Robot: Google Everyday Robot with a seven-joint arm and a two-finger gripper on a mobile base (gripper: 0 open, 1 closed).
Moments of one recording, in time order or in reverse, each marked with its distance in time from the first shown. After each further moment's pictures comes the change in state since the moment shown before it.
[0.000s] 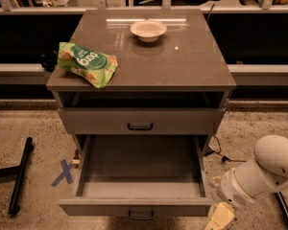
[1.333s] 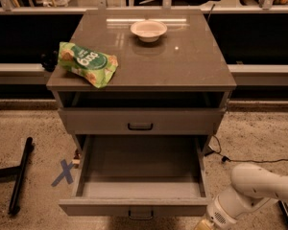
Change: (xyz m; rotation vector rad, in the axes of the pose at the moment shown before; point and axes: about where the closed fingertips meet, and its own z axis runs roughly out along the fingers) arm 0.064 -0.018 0.103 -0.061 0.112 0.326
